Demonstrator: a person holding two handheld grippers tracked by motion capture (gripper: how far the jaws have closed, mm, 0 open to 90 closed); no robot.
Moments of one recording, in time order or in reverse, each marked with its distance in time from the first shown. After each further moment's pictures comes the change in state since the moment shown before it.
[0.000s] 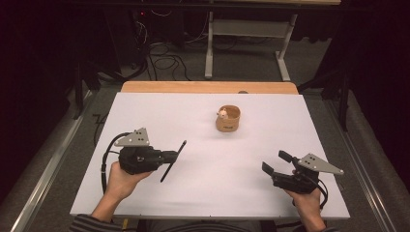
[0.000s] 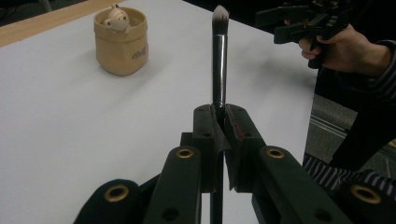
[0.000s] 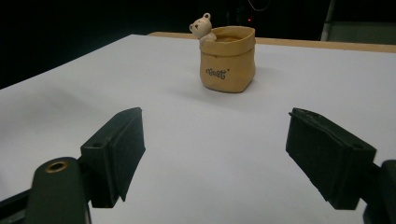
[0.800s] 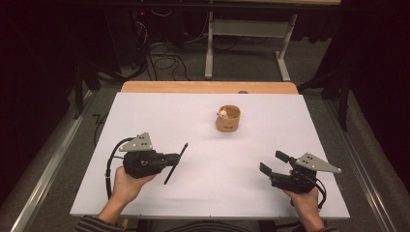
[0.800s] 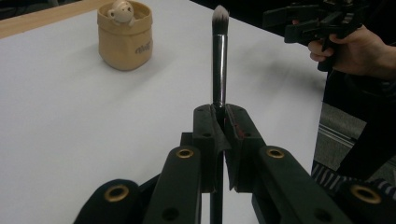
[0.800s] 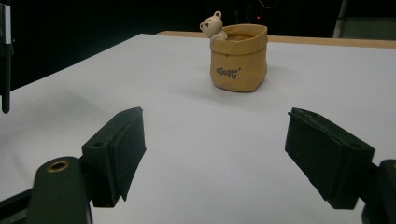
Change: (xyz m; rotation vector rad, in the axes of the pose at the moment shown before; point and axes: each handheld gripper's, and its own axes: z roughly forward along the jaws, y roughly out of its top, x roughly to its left) left arm -0.001 -0.013 0.010 -0.033 0.029 -0.026; right arm 0.002 0.001 0.004 0.004 0.037 0.009
